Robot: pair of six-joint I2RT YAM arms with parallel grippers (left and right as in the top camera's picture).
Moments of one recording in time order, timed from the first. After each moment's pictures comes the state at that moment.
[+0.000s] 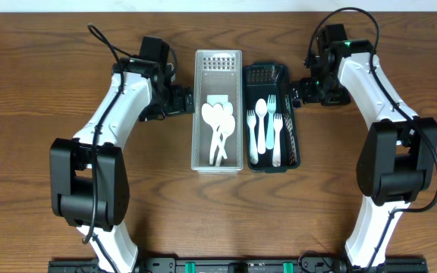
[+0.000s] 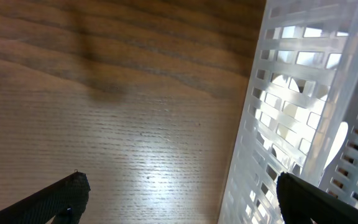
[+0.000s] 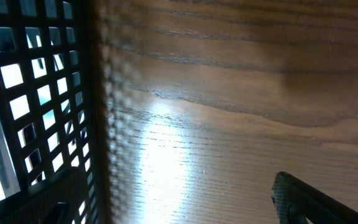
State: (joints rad) left arm -0.18 1.93 1.48 -0.94 0.15 -0.29; right arm 0.11 2.10 1.70 -1.08 -0.07 0.04
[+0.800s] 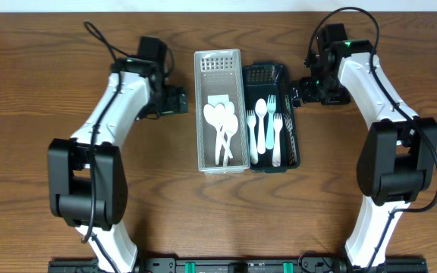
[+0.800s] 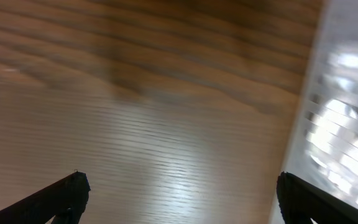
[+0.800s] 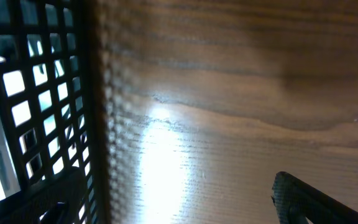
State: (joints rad) left arm -0.14 1.93 1.48 -0.94 0.02 -0.29; right arm 0.11 2.10 1.70 -1.06 -0.06 0.05
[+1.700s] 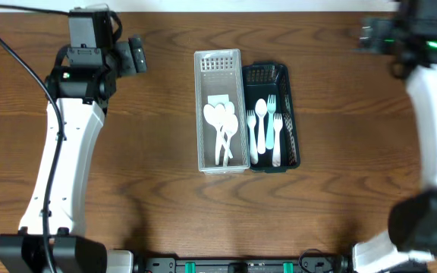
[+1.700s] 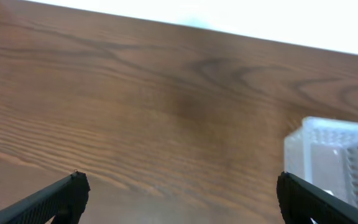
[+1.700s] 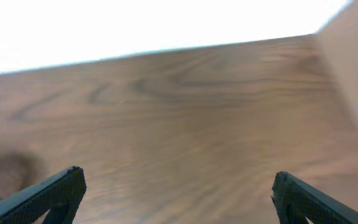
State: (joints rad) left arm -0.04 1.54 1.50 -0.72 -0.14 -0.17; right arm -0.15 1.70 1.73 -0.72 0.17 0.05
